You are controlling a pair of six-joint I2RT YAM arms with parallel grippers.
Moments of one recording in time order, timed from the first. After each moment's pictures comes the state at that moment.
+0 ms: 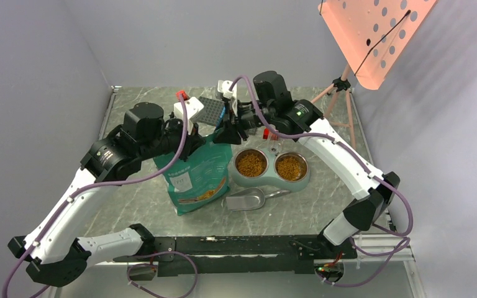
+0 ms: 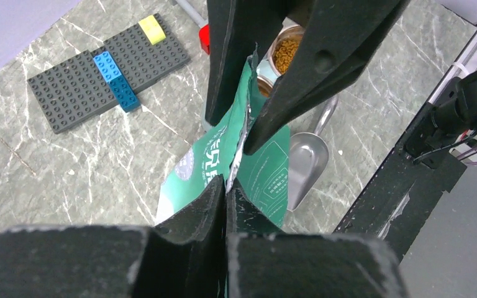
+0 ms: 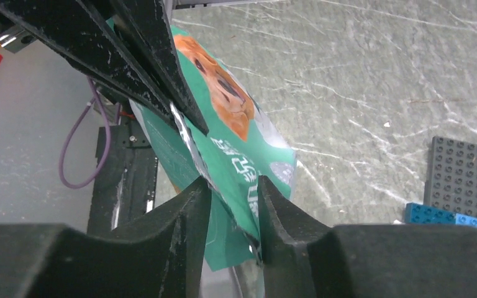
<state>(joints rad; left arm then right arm) -0.71 1.06 1.48 -0.84 0.16 0.04 0.73 1.56 1.73 -0.66 -0.80 -0.27</state>
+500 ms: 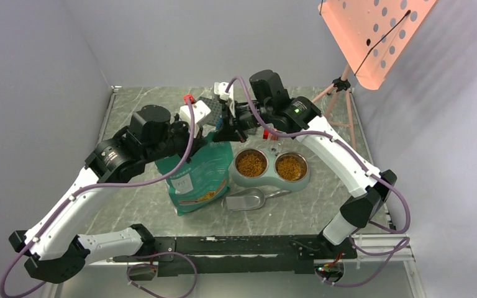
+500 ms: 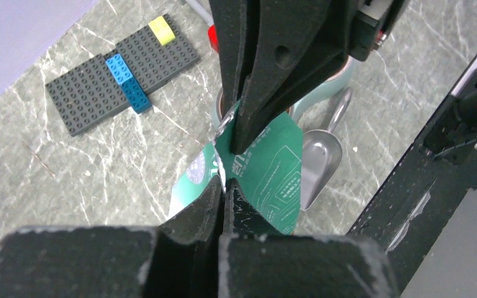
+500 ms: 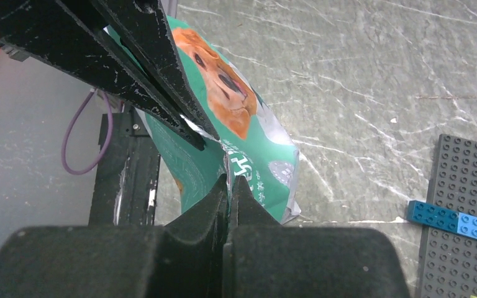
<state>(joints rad) -0.77 1.08 1.49 -0.84 0.08 0.07 0.74 1.60 1.81 -0.75 -0.79 -0.34</state>
